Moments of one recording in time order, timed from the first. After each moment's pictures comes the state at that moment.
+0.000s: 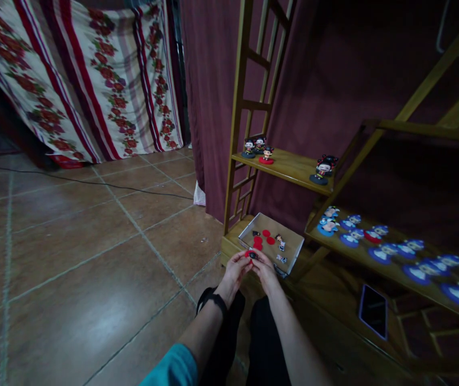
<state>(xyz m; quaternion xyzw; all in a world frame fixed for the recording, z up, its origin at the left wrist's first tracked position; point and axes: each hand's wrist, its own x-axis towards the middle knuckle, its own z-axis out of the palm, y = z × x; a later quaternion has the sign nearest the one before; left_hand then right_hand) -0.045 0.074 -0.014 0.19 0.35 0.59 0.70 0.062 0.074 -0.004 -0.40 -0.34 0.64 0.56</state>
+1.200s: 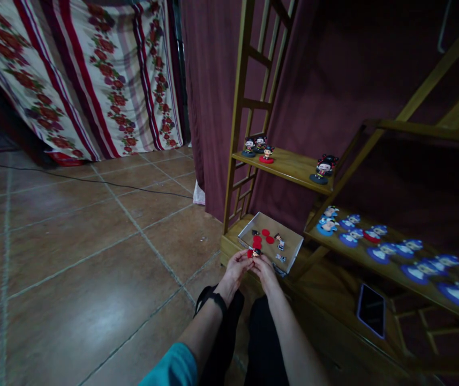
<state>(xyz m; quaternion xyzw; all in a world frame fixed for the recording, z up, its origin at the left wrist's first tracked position) -0.042 0.075 -0.015 0.21 0.33 0.59 0.70 0.064 0.076 -0.008 -0.45 -0.32 0.64 0.53</state>
